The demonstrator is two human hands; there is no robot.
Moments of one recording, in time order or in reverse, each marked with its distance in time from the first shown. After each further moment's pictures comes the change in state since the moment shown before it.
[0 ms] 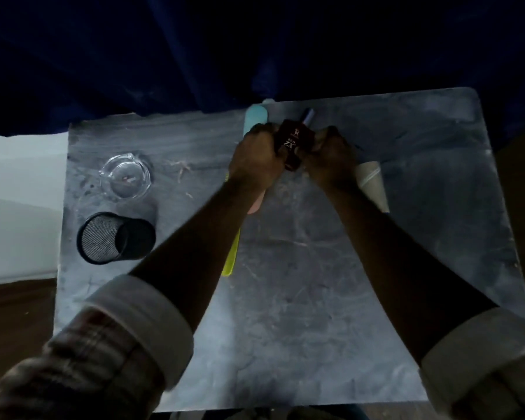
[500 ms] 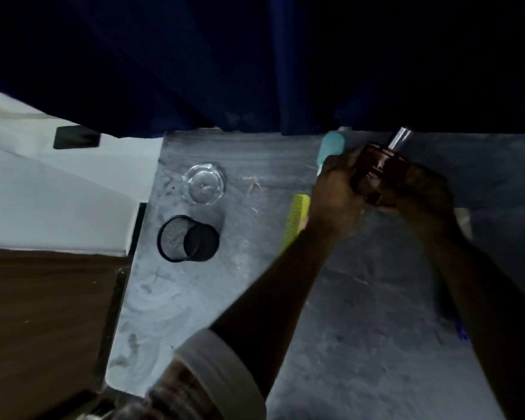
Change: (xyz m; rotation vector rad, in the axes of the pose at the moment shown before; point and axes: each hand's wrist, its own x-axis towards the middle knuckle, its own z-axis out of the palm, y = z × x) left_hand -0.018 -0.001 0.011 -0.444 0.178 -0.069; right_hand -0.004 0.006 -0.013 0.317 -0.185 -0.063
